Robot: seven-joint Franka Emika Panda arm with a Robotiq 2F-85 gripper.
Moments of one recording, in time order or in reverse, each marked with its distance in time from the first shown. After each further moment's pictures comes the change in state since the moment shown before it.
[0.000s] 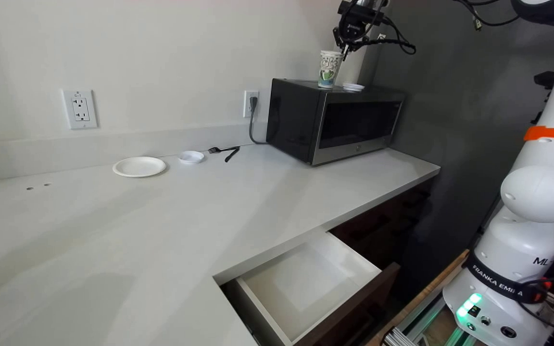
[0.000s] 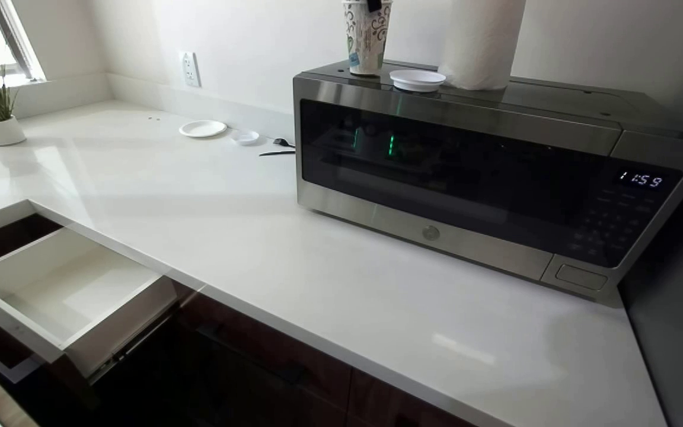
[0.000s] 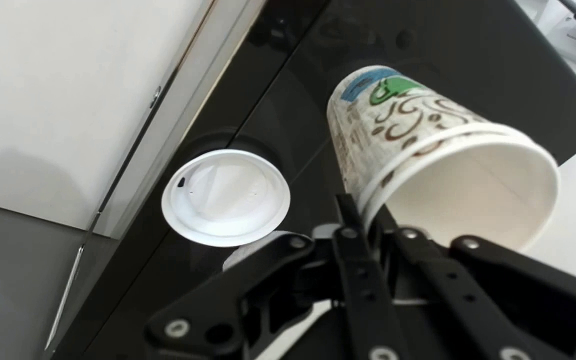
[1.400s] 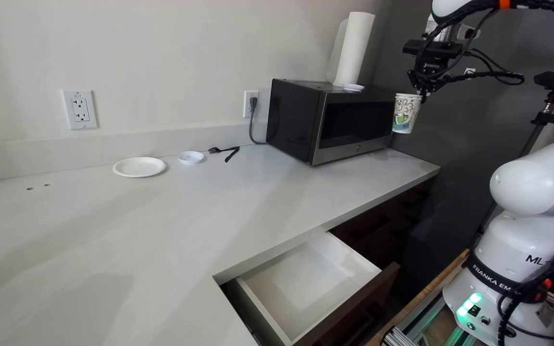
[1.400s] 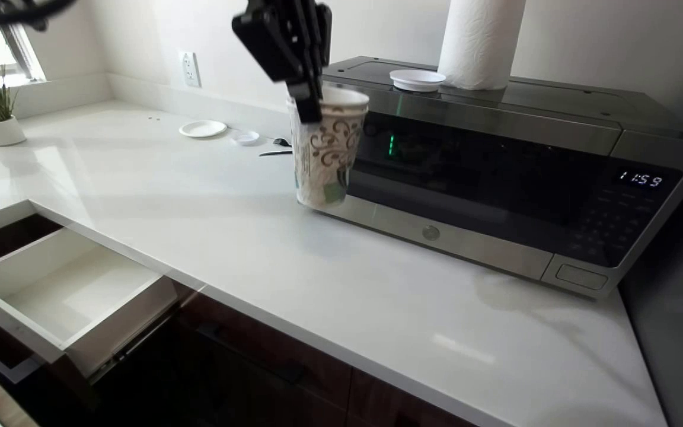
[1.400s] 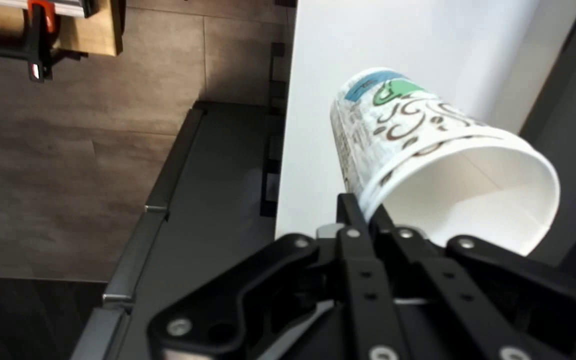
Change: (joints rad) arm -0.211 -0.657 -0.006 -0.846 -0.132 -0.049 0.335
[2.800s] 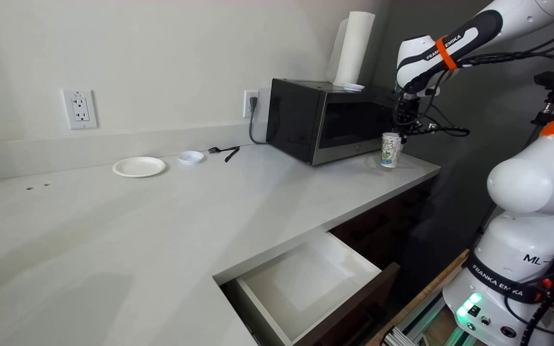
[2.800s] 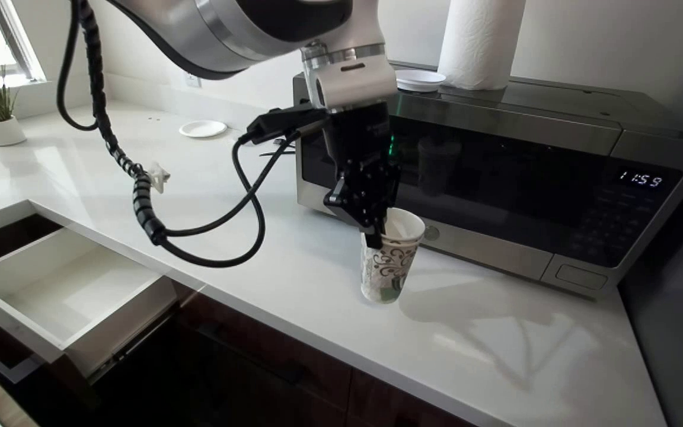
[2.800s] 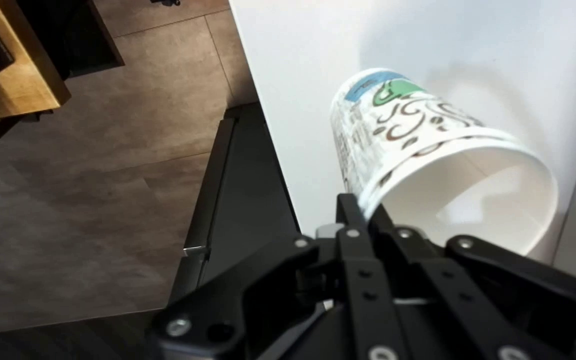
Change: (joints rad) arm -0.059 0.382 -0.022 -0.053 -0.152 0.348 0.415
